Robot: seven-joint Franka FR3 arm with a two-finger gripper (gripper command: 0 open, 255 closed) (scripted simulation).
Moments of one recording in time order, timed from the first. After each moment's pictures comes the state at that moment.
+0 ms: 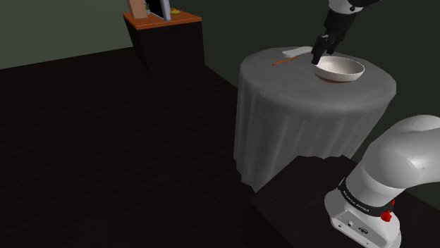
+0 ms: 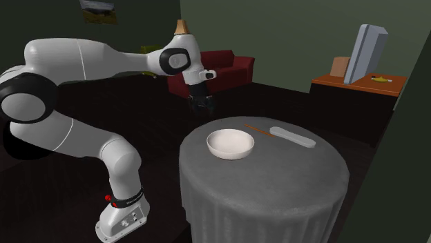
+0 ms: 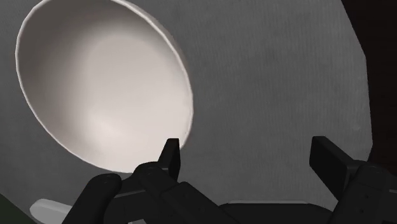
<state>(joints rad) -0.12 -0.78 -0.21 -2.43 -0.28 1.84 -0.21</state>
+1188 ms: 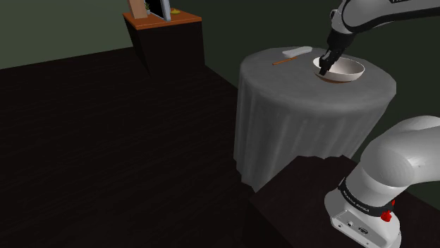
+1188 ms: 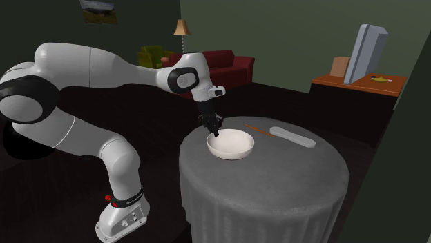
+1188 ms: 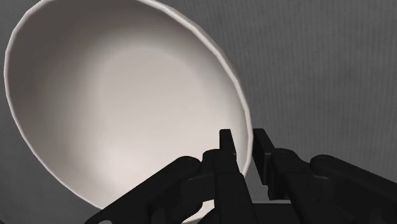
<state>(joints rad) -0.16 -0.74 -0.32 -2.55 -0.36 2.02 -0.27</state>
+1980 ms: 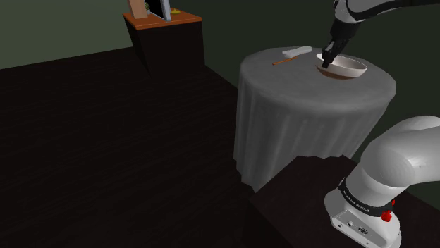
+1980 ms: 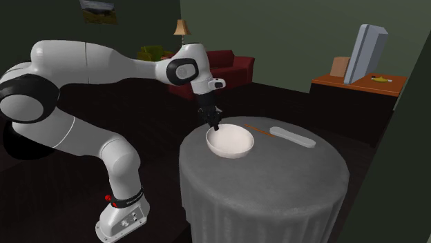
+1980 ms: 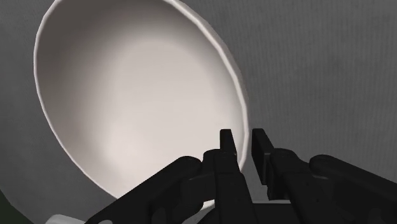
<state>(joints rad) -0.16 -0.74 -0.31 -2.47 -0.34 1.94 -0.28</state>
